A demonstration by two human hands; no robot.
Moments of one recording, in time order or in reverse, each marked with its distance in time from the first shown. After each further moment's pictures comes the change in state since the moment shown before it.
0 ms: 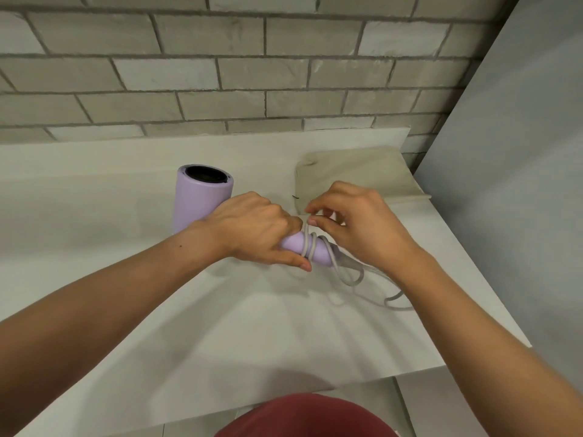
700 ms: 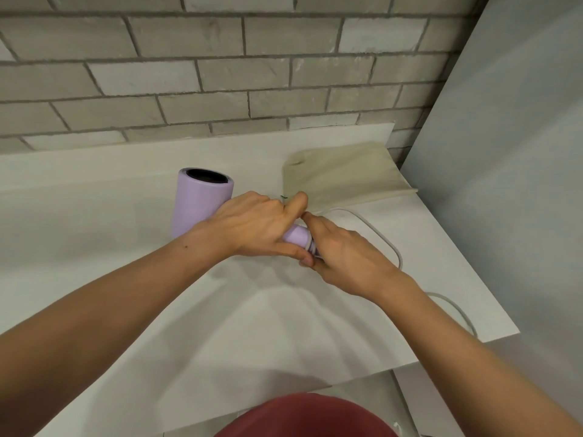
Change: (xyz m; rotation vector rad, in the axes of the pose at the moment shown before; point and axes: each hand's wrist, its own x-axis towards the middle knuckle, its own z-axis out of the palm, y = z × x) left_hand 0.023 0.009 0.000 -0.107 0.017 -0.098; right_hand -0.033 0.004 0.030 -0.194 -0.343 0.198
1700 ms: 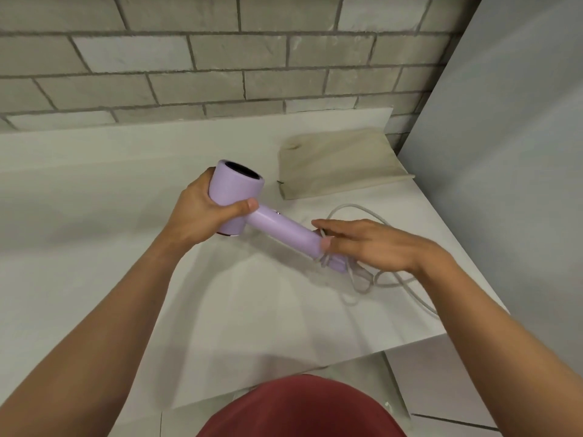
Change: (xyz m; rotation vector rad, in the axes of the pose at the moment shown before) left_hand -0.056 -0.037 0.039 -1.118 0.296 -0.764; right_hand -0.015 0.056 -0.014 0.385 -0.338 0.116
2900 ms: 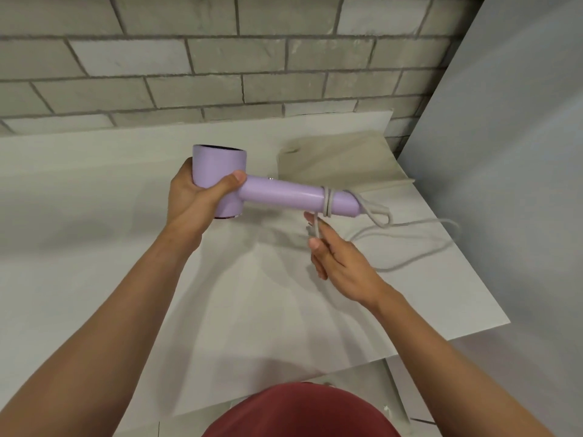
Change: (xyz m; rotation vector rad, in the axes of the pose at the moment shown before) left_hand 0.019 0.011 0.012 -0.368 0.269 -0.001; right_hand 0.026 0.007 0.070 0.293 0.391 -0.188
